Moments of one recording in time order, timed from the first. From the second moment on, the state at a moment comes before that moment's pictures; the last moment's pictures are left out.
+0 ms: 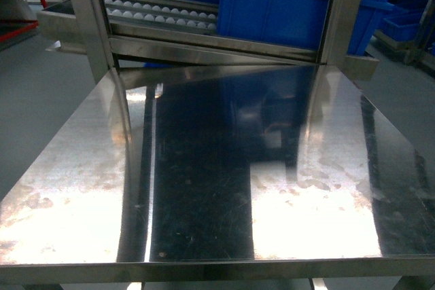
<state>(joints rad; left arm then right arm) 0.00 0.01 0.01 -0.01 0.00 -0.01 0.00 0.00 0.01 -0.01 0.00 0.00</state>
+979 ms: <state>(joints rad) 0.00 0.01 0.01 -0.01 0.00 -0.01 0.00 0.00 0.01 0.00 0.00 0.00</state>
